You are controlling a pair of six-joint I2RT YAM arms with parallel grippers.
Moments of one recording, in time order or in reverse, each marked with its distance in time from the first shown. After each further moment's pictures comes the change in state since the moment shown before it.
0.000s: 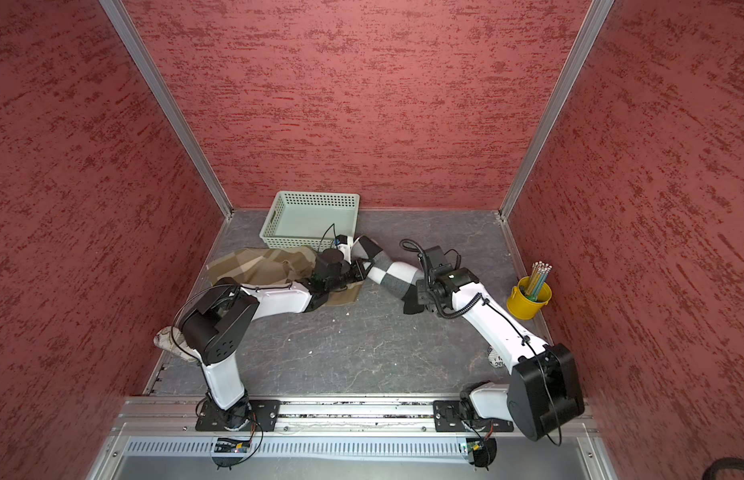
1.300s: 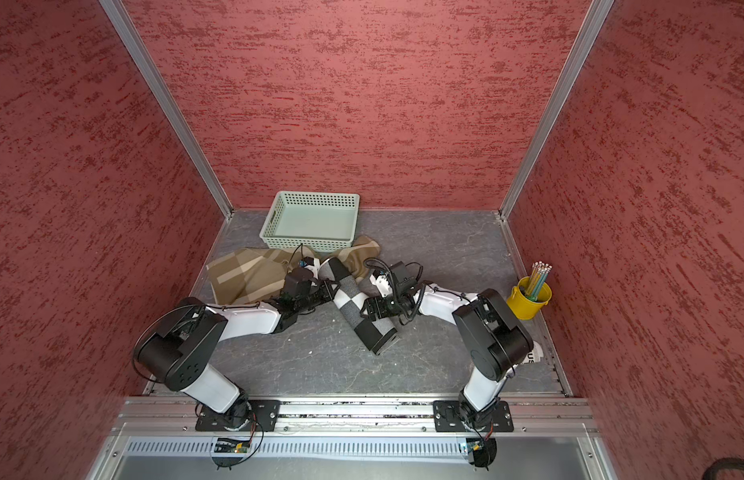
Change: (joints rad) left arm 0.150 -0.199 -0.286 -0.064 0.041 0.007; right arm 0.214 0.368 -0.067 0.566 -0.531 -0.012
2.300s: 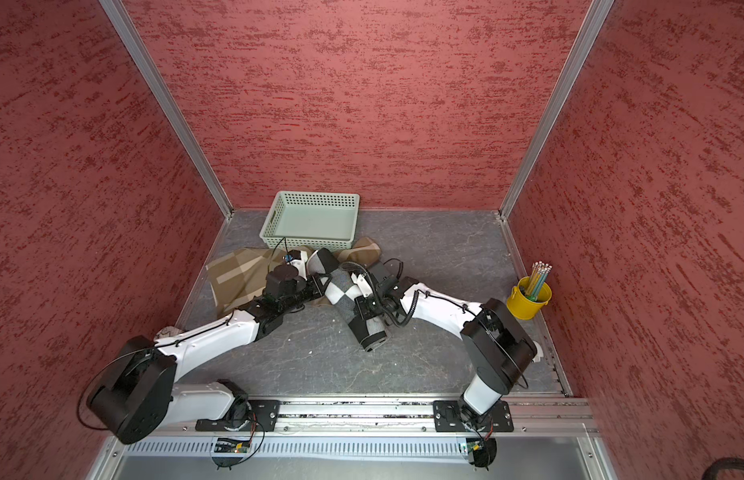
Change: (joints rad) left arm 0.006 -0.340 0.027 -0.224 -0.051 0.027; right arm 0.138 -0.070 0.243 -0.279 0.214 0.040
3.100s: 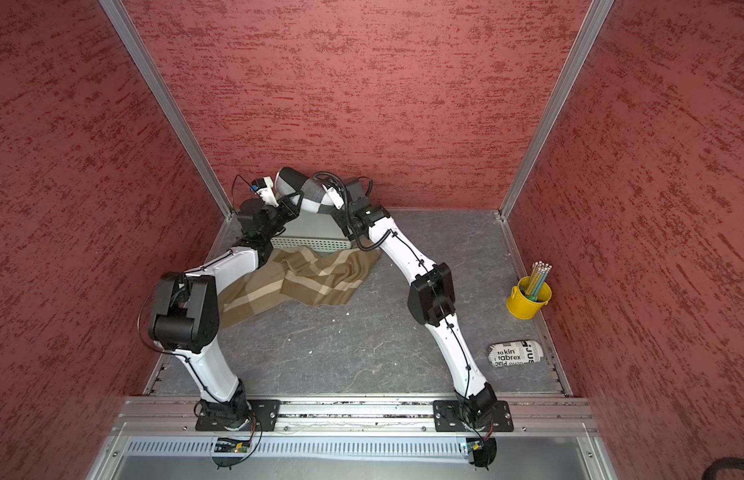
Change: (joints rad) left arm 0.433 0.590 0.610 0.412 0.270 0.061; right arm -0.153 0.842 1.382 -0.029 0.285 -0.599
